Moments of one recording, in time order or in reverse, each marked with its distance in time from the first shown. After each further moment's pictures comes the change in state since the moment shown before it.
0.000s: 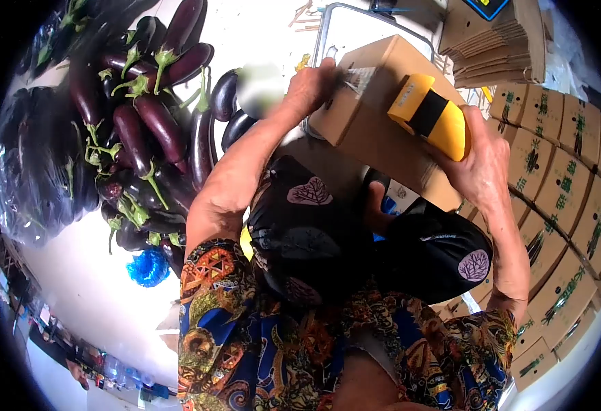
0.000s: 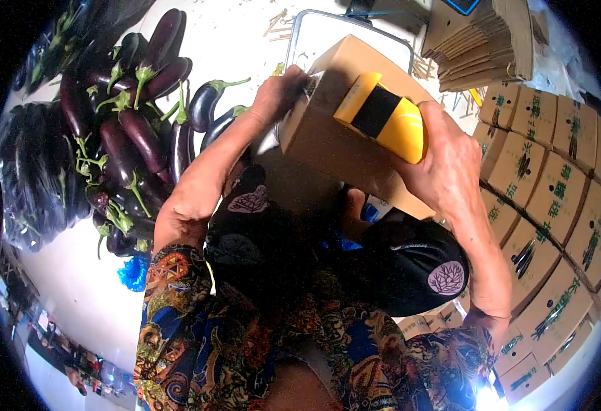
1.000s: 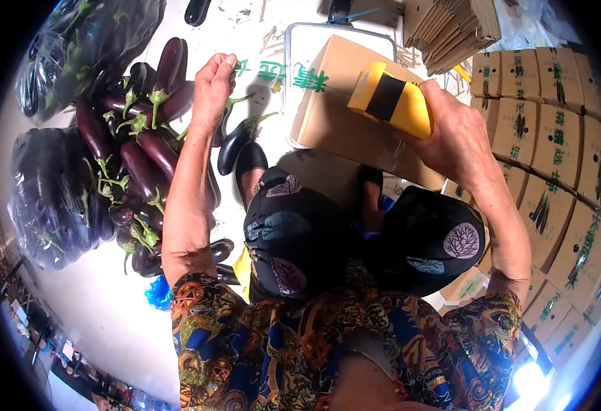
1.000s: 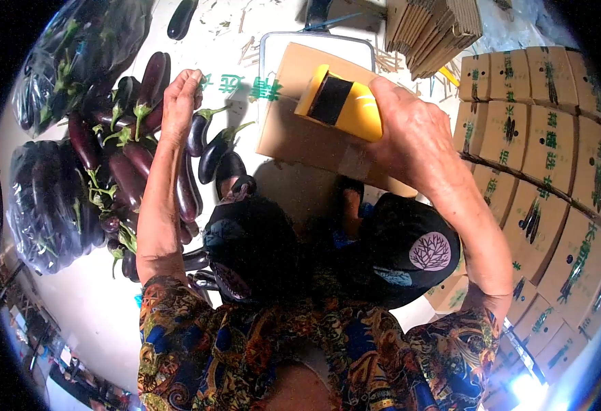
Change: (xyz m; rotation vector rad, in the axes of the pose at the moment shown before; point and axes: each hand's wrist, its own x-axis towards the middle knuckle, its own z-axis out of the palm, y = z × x) left_hand -0.070 0.120 -0.134 -0.392 0.203 0.144; right_hand -0.022 0.021 -0.019 -0.037 0.086 -0.114
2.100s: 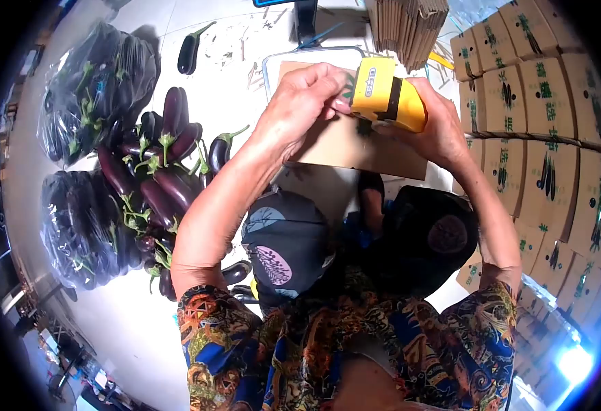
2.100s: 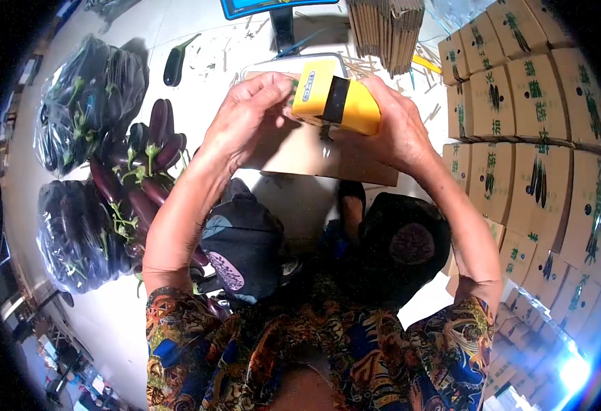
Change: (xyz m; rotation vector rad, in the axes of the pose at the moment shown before) left_hand -0.073 0.121 0.167 -0.198 -0.579 -0.140; right_hand -0.051 0.051 0.013 0.543 0.289 0.095
